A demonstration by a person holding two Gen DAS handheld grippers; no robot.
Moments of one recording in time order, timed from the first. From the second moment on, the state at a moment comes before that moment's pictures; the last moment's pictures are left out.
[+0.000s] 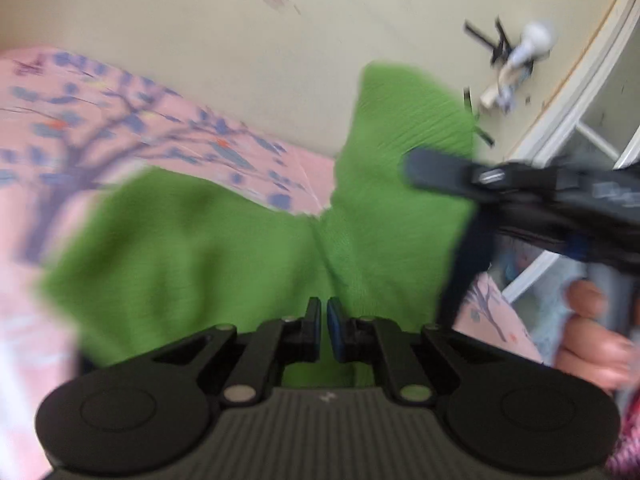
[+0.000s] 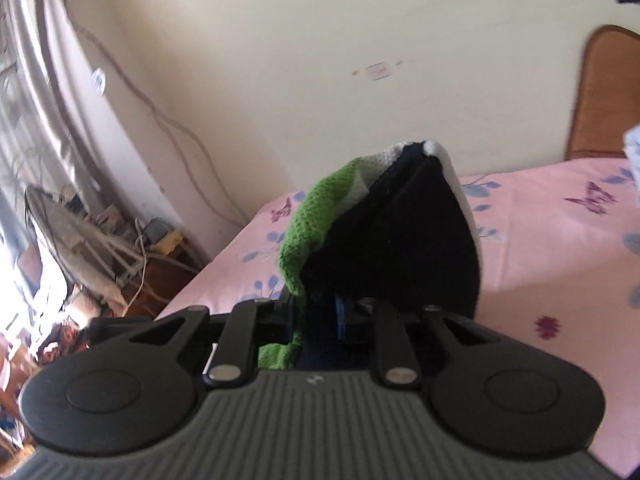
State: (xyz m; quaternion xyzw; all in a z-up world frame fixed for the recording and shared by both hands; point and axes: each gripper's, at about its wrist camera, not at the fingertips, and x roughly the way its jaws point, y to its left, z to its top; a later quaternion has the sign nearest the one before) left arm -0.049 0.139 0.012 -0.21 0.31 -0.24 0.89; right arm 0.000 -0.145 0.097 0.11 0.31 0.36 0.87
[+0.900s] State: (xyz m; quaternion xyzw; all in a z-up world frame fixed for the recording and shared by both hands) left arm 0.006 0.188 -0.016 -0.25 0.37 -0.15 0.88; right arm 0.028 -0.139 0.044 0.16 0.34 0.31 0.87
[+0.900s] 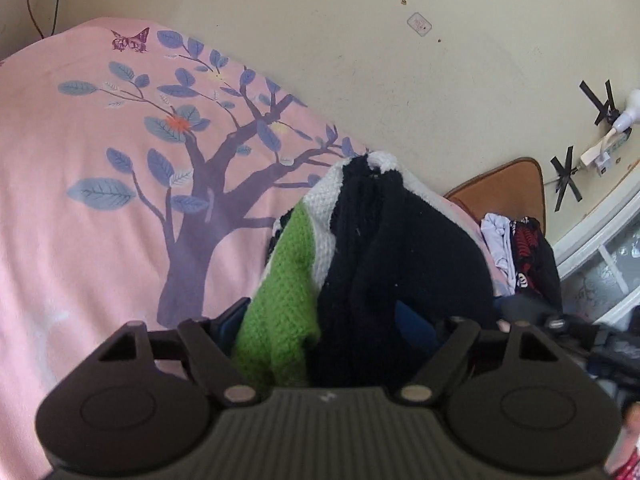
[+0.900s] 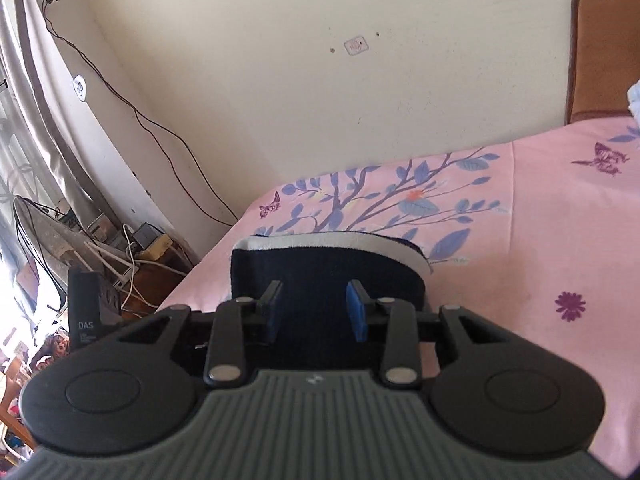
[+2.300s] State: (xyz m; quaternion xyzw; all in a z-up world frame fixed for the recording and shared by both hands) left arm 0.012 0.280 0.052 -0.37 0.26 -0.15 0.88; right arm 0.108 -0.036 0.082 0.18 0.31 0.47 0.81
